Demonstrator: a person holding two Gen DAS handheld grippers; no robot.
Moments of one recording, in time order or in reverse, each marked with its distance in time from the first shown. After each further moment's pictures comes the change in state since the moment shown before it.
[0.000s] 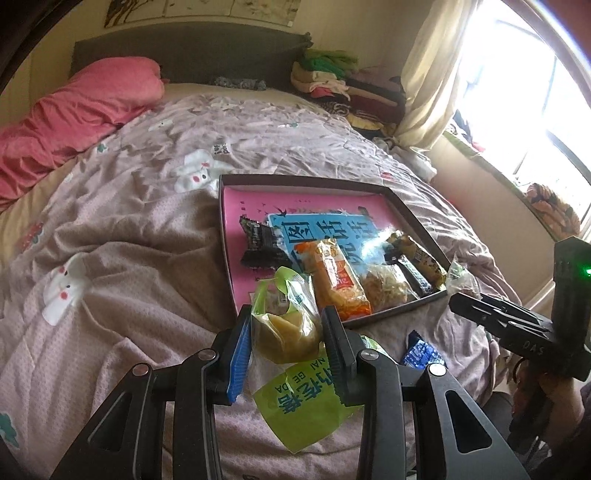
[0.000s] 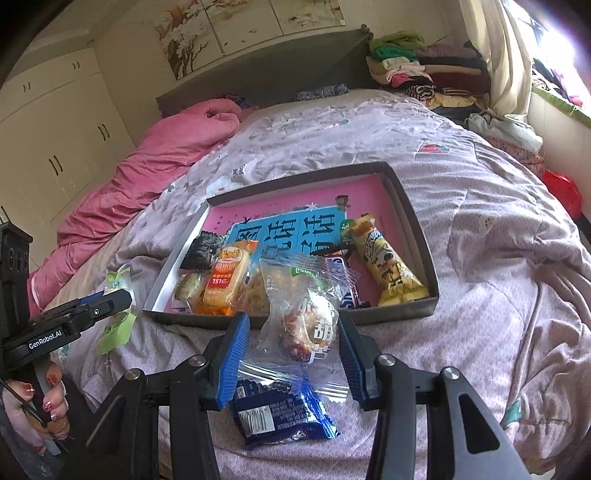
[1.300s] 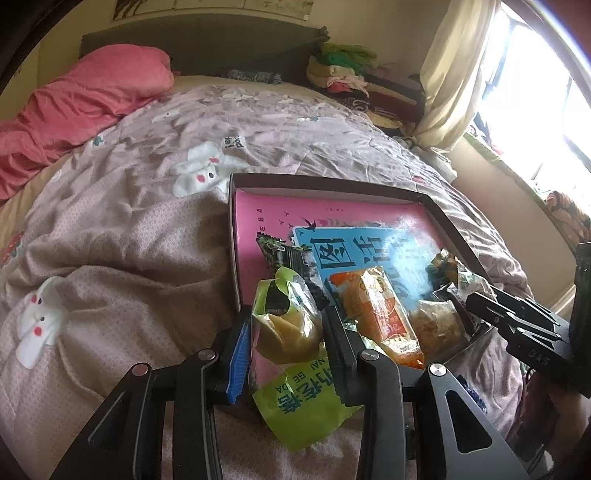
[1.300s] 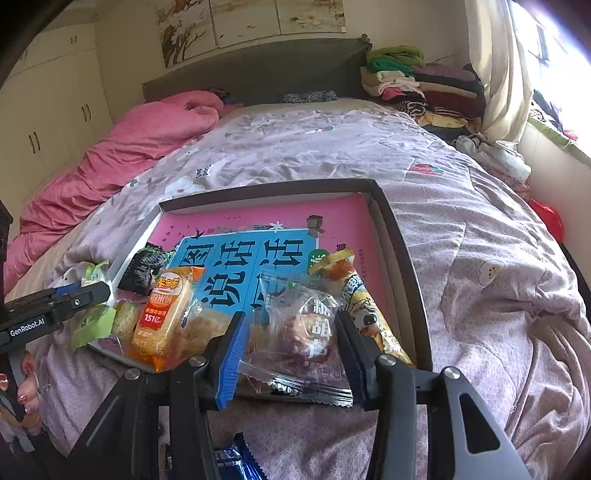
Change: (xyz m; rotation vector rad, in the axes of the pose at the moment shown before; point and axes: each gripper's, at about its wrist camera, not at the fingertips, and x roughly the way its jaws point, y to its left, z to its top) left arm 0.065 0.017 0.026 -0.028 0.013 0.049; right arm 0.056 -0.011 0.031 -0.083 -0.016 -0.142
